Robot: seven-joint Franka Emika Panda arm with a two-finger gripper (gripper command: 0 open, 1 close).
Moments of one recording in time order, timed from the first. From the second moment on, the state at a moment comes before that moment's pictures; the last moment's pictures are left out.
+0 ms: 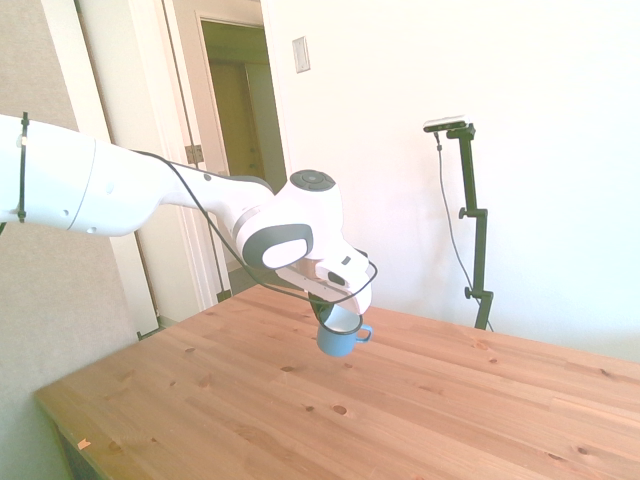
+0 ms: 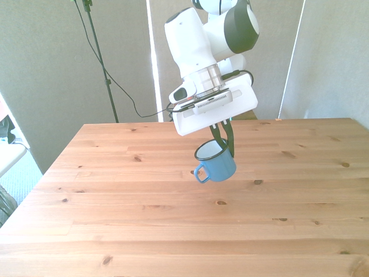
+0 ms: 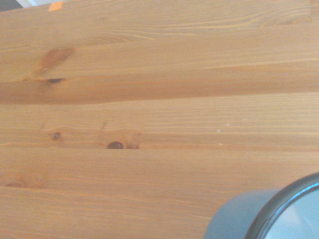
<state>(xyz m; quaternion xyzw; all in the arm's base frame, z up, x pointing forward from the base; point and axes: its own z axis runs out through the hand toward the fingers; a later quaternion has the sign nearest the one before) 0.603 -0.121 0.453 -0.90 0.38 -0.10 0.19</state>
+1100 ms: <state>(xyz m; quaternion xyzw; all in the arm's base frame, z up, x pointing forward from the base) 0.600 -0.150 0.468 -0.87 0.48 -0.12 0.04</state>
